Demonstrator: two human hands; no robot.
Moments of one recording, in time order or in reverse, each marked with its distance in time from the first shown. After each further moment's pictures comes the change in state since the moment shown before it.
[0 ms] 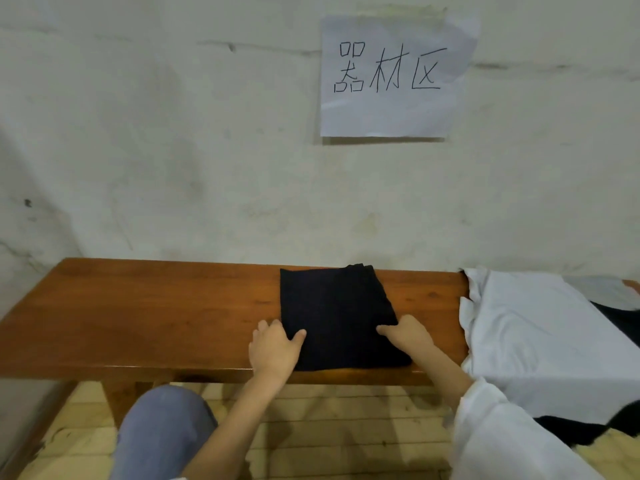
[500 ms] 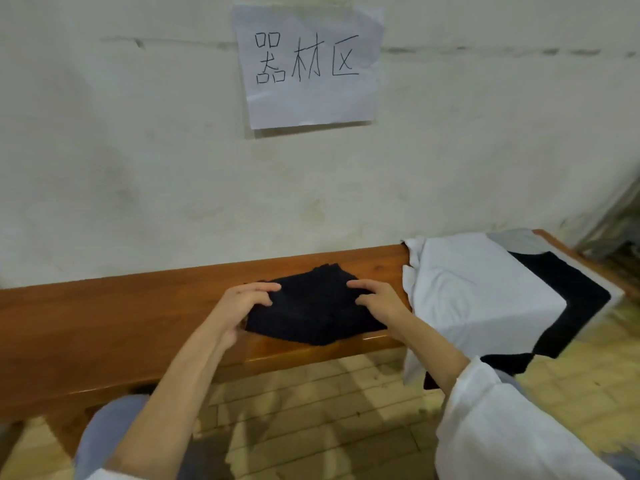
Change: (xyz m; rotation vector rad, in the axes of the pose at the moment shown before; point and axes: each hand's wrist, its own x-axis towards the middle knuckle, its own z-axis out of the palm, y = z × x) left_hand -0.006 0.058 -0.062 -0.797 -0.492 -0.099; right_hand -0.059 0.012 -0.045 0.408 0.036 -0.184
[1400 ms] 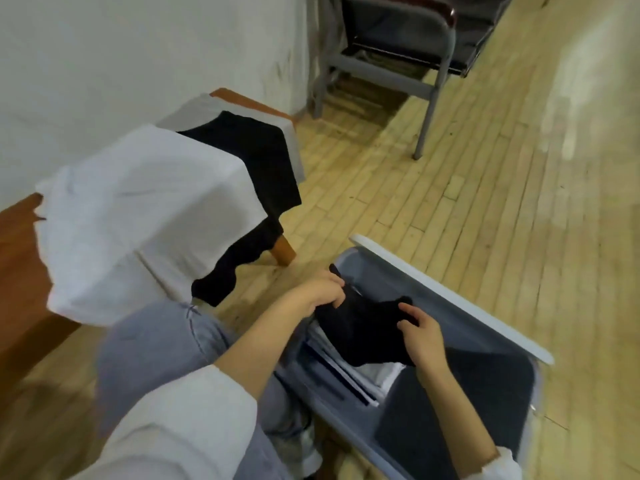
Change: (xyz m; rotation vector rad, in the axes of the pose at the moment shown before) left_hand -0.121 -0.157 0.549 1.012 -0.965 -0.043; right_hand -0.311 0.362 -0.216 0.499 0.936 0.728
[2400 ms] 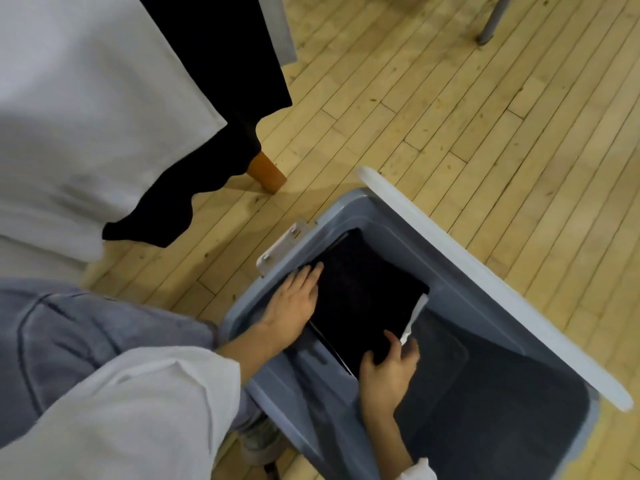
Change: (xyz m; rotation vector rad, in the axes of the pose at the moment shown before) left_hand 0.162 -0.148 0.093 1.189 0.146 0.382; right_hand 0.107 0.190 0.084 -0.381 0.267 -0.063
